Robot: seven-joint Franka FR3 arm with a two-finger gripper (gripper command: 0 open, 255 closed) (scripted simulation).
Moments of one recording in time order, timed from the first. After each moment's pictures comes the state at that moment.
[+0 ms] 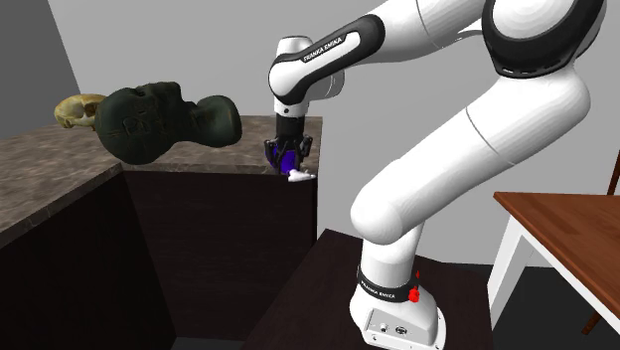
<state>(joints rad) -0.16 -0.70 -0.23 -2.73 -0.11 2.10 0.24</state>
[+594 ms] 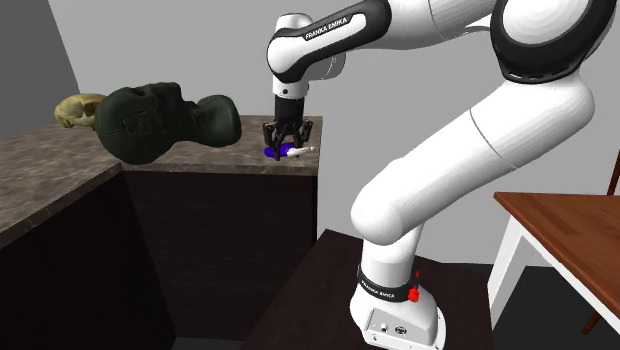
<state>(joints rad) -0.16 -0.73 -0.22 -2.63 -0.10 1.97 0.24</state>
